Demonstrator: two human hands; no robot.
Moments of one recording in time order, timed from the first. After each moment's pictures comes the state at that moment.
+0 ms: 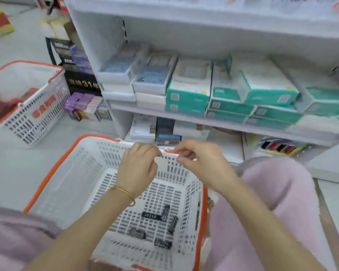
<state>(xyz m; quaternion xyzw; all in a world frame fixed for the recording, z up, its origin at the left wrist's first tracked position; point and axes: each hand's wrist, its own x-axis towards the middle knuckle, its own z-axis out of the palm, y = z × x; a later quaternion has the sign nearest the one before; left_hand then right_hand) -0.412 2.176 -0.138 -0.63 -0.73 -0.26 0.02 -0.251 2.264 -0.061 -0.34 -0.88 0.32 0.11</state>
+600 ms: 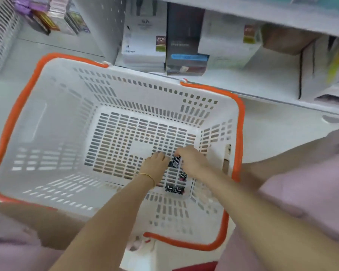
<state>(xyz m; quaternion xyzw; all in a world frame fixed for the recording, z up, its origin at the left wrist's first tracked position) -0.389 2.132 -0.397 -0.61 -0.72 0.16 -0.30 -0.286 2.227 -0.316 -0.39 -0.81 0.35 -0.27</state>
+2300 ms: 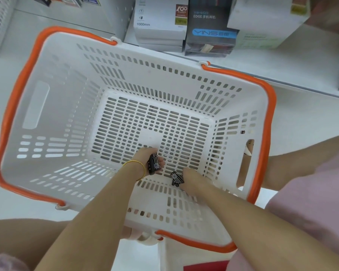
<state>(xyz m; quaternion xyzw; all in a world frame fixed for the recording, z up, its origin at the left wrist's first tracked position) -0.430 2.113 -0.383 0.21 -0.68 -0.33 -0.63 -0.267 2.160 -0.406 -0.40 -0.72 0.41 -0.39</state>
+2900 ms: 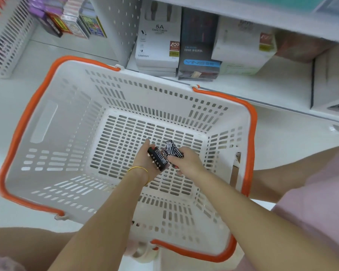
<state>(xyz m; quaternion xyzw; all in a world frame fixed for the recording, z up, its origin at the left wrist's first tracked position) -0.423 2.146 -0.348 0.29 -0.56 -0.53 -0.57 -0.312 2.211 -0.326 -0.53 -0.59 0.61 -0.08</state>
